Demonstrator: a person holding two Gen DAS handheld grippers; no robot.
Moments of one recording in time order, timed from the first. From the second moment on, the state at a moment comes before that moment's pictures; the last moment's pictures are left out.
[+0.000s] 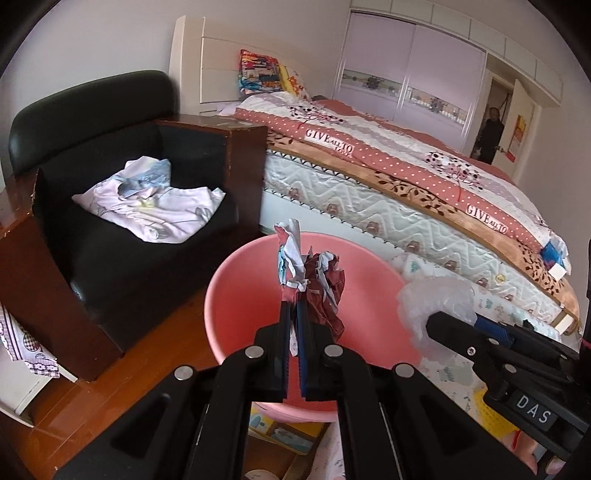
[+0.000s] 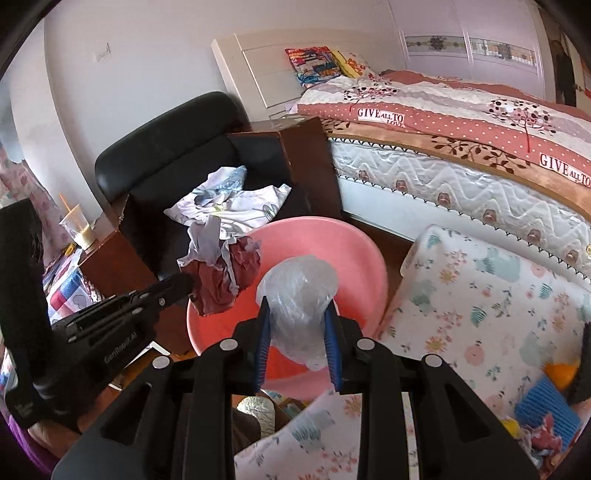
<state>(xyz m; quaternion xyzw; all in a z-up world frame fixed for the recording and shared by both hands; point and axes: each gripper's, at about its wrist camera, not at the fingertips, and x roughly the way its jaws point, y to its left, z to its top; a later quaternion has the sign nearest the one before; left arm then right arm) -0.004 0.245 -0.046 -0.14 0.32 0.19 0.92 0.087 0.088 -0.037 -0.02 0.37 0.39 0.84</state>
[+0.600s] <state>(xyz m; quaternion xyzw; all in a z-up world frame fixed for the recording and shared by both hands) 0.004 0.263 -0.068 -0.16 0.35 0.21 0.90 0.099 0.130 -0.060 -0.04 0.40 0.37 0.84</state>
